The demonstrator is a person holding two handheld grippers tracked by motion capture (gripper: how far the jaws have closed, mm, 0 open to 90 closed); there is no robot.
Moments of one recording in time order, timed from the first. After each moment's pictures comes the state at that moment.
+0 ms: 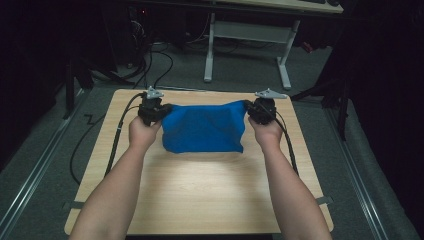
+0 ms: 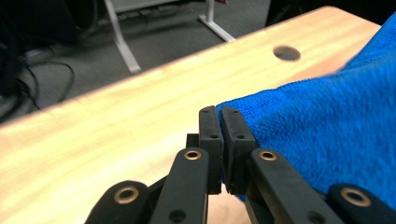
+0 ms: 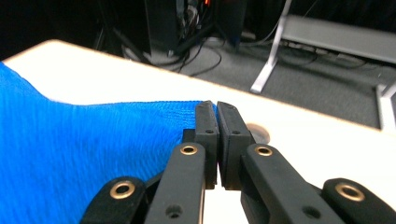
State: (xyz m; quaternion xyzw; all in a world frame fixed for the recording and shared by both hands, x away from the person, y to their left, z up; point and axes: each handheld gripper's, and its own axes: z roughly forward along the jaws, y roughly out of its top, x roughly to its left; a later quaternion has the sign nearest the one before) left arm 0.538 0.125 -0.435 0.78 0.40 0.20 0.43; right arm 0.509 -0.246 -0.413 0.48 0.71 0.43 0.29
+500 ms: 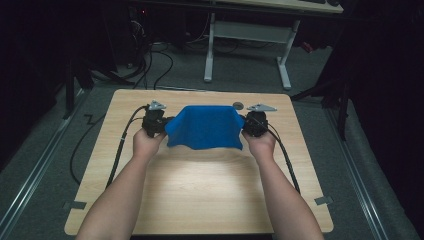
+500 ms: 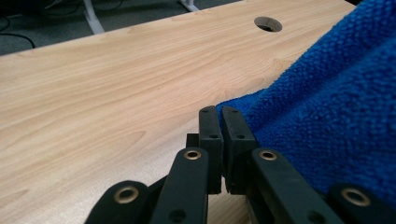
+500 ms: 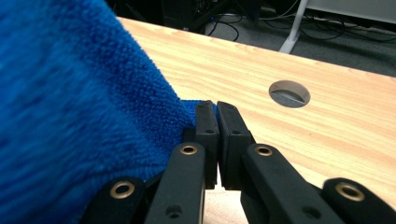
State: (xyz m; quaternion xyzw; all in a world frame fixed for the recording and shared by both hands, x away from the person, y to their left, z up) left arm 0.530 0.122 -0.474 0.79 0.41 0.14 0.44; right arm 0.501 -0.234 -0.459 0.49 0.73 0.41 0.24
